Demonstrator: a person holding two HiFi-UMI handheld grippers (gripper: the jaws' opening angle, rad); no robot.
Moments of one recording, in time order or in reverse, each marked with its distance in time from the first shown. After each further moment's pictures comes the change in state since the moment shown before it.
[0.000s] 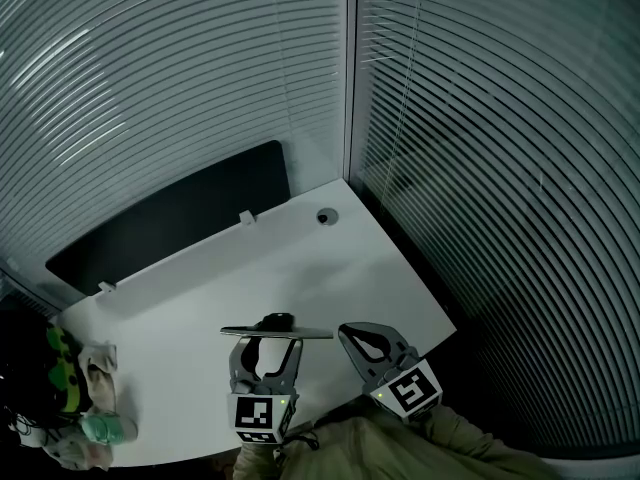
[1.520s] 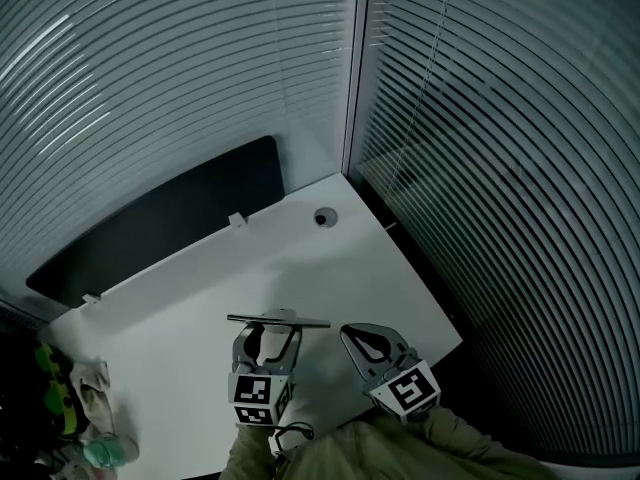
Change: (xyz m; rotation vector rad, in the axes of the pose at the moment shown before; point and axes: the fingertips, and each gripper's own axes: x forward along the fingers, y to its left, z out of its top) left arm 0.079 0.035 -0.065 -0.097 0.189 -0.079; right arm 0.043 -0.037 -0.044 0.083 0.109 -0.047
